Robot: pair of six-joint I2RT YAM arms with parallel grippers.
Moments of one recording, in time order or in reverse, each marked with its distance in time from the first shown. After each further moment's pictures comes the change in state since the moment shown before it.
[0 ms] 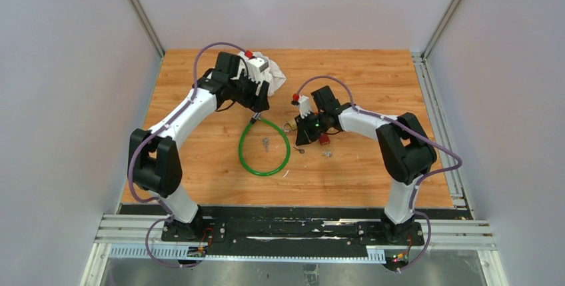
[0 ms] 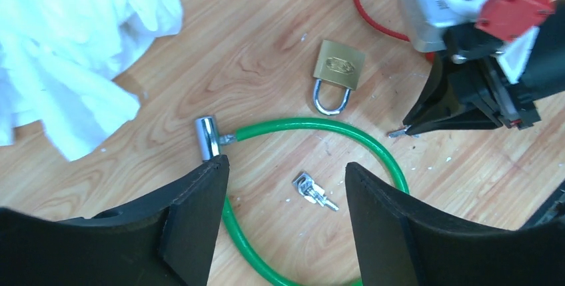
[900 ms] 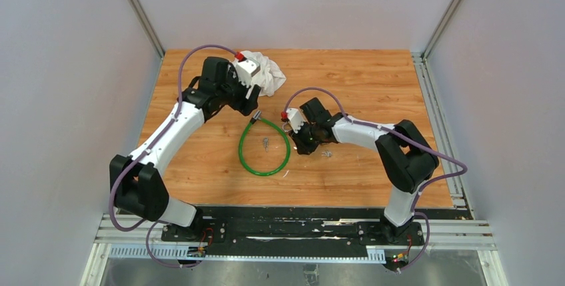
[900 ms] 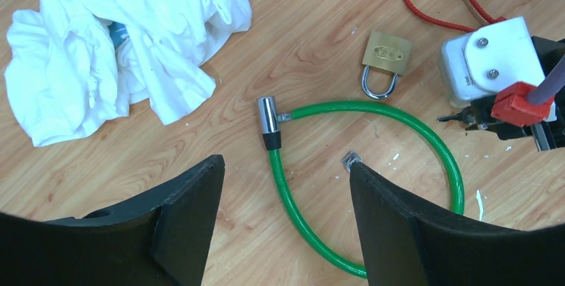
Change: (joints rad) left arm 0.005 -0.247 -0.141 0.037 -0.165 0.130; right arm 0.124 -0.047 -0.066 -0.029 0.236 -0.174
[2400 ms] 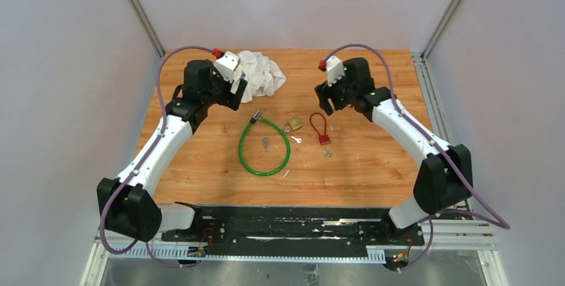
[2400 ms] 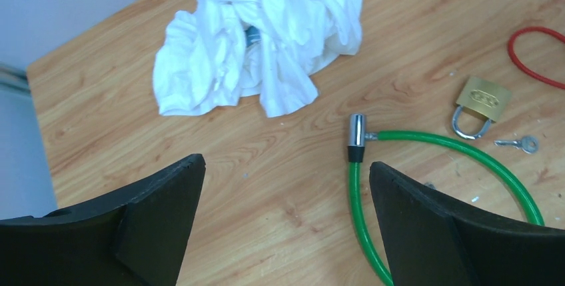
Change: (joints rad) left arm 0.056 -0.145 -0.102 0.143 -0.198 -0.001; right arm -0.218 -0.240 0.187 -0.080 0.173 -0.010
